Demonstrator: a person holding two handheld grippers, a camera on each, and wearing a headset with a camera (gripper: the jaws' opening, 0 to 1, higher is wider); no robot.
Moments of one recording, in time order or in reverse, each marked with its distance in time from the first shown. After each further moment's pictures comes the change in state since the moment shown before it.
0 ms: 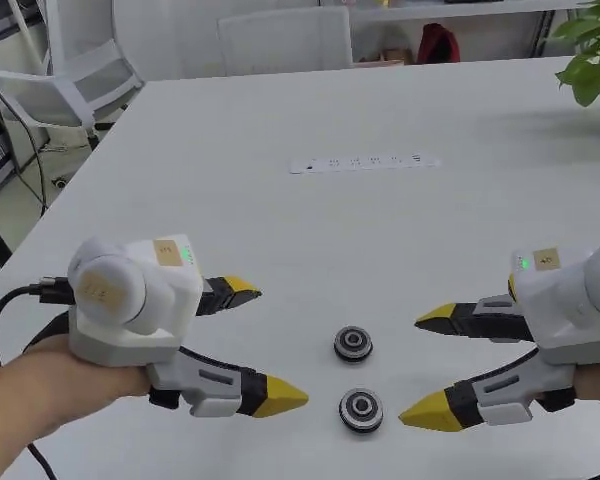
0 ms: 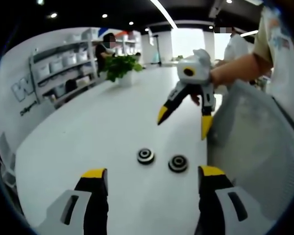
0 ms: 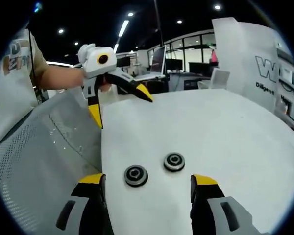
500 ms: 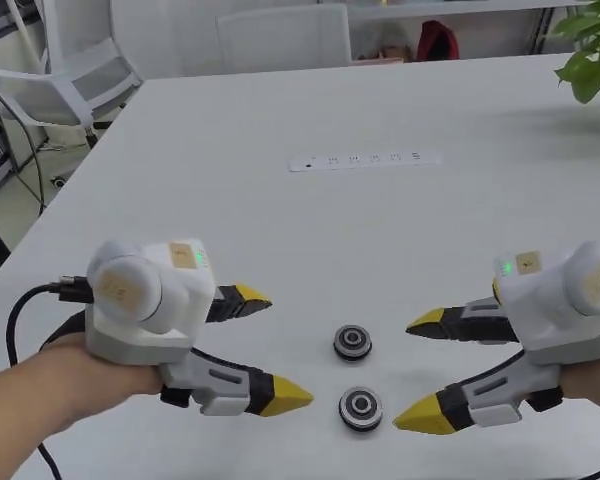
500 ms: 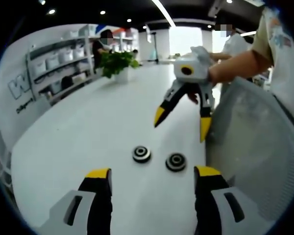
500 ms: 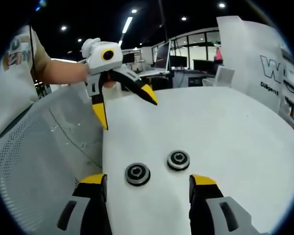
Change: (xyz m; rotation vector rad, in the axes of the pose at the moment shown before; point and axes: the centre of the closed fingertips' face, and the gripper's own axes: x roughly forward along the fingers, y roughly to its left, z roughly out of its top) left arm 0.013 -0.004 -0.007 -0.014 0.027 -0.039; right arm 0.010 0.002 -0.007 -0.019 0.032 0.036
